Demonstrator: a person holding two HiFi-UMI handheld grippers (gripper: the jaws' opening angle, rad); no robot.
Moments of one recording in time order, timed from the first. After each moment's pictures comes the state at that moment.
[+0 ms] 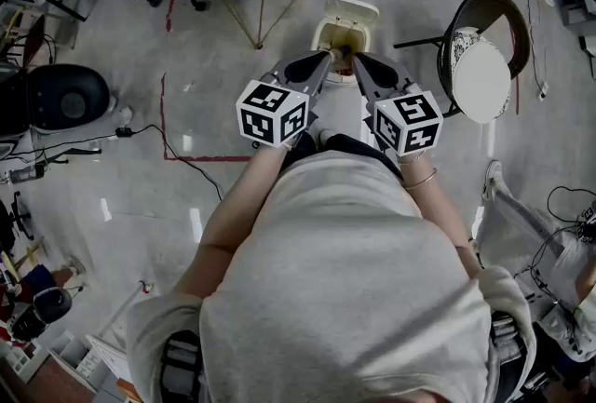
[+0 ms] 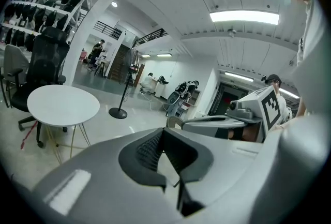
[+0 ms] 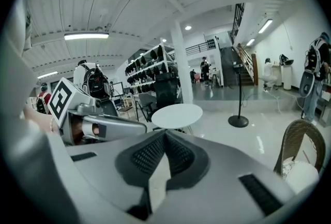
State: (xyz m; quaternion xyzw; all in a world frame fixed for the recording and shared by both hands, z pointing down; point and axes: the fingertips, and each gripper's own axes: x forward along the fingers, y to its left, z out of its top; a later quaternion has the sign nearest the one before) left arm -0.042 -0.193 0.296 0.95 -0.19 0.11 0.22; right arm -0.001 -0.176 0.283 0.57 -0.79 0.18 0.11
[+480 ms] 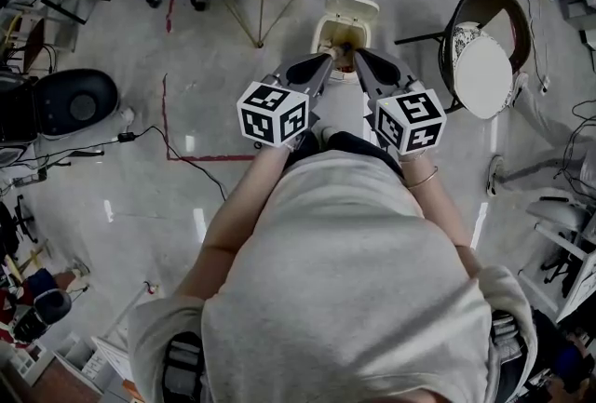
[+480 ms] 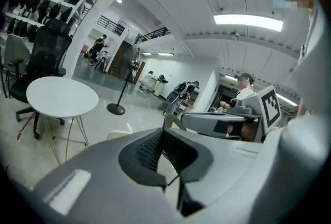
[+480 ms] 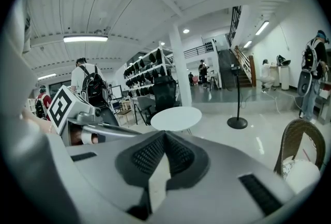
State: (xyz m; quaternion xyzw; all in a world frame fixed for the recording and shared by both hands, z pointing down) left arm -0.043 -0.183 0.304 0.95 -0.18 0.11 0.25; right arm -0.001 -0.173 0.273 0.58 -0.79 0.17 0.10
